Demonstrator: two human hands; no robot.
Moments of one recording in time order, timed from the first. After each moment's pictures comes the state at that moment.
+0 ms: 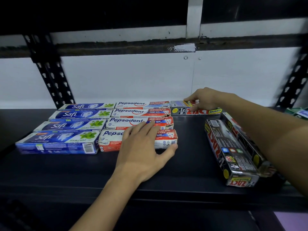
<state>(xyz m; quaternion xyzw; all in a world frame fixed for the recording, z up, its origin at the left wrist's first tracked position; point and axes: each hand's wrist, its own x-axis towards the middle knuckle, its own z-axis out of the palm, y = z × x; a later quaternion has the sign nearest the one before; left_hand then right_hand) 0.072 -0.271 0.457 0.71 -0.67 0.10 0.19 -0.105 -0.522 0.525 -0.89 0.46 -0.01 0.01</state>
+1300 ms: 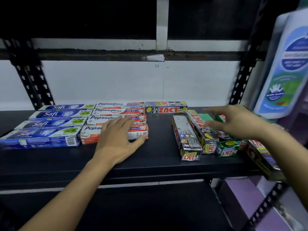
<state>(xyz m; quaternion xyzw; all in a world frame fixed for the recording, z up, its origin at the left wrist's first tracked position) 0.070 -0.263 0.460 0.70 -0.68 0.12 0.20 -0.262 -0.320 0.541 -0.83 0.54 -0.13 0.01</state>
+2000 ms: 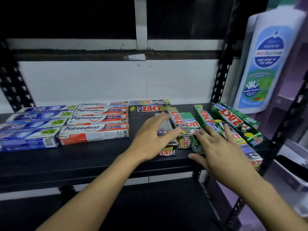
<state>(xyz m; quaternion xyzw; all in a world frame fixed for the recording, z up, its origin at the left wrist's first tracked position) -0.059 -0.271 0.472 0.55 -0.75 -0.14 0.34 -0.279 -0.249 0.460 -0.80 0.55 -0.10 -0.19</state>
